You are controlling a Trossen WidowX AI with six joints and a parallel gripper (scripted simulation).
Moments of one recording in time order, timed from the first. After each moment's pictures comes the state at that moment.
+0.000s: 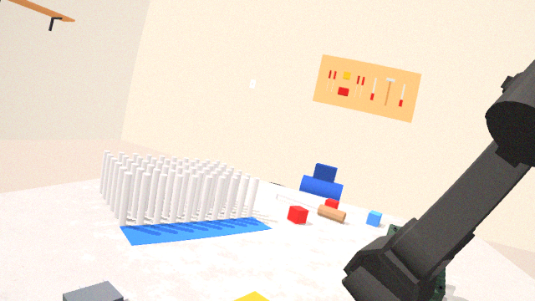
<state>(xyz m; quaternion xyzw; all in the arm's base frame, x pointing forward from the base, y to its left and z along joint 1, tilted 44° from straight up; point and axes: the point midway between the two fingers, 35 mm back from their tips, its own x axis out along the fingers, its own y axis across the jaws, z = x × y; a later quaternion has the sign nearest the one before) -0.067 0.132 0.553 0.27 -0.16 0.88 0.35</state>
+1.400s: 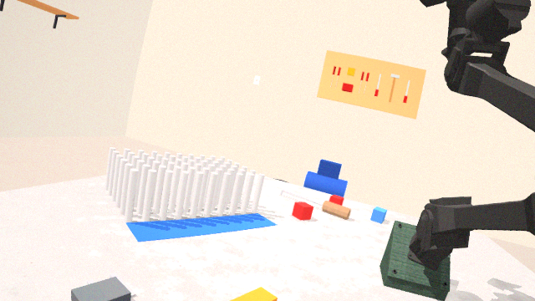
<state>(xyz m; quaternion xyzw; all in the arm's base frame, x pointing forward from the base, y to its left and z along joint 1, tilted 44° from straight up) 0.137 -0.291 0.452 0.46 0.02 0.63 -0.63</state>
